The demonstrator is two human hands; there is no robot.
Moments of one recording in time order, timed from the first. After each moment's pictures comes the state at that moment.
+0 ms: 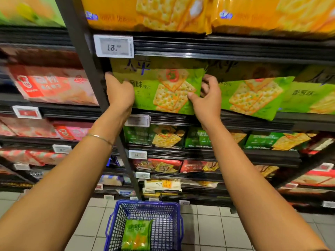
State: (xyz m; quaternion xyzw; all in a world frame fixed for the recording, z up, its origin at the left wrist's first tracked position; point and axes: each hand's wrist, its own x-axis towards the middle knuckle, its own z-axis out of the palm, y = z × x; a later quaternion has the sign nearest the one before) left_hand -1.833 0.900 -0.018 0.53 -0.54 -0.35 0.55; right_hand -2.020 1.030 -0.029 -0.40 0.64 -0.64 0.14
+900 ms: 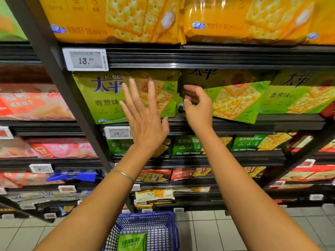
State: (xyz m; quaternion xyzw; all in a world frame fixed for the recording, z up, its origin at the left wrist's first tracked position) left_hand -1.908 0.987 -0.066 0.45 -0.80 0.05 0.38; right_hand -2.046 1.039 -0.034 -0.42 0.66 -0.61 0.08
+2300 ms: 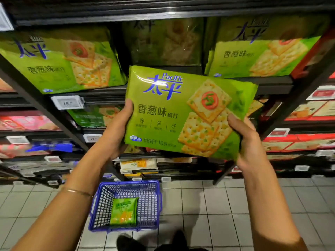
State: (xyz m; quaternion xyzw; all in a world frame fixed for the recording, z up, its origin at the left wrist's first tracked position) left_hand -1.950 1.119 -0.085 0.38 -0.51 -0.72 0.29; right_hand -2.202 1.289 -0.110 -0.18 0.44 -0.76 0.45
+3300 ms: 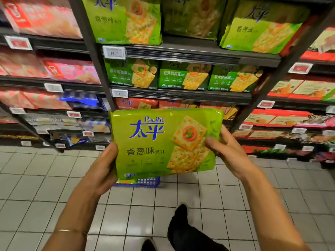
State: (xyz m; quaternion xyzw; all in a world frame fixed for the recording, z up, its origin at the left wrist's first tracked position) left_hand -1.693 1.333 -0.167 0.35 -0.35 -0.81 0.32; right_hand -2.016 1.459 -0.127 -0.35 0.58 -0.55 0.49
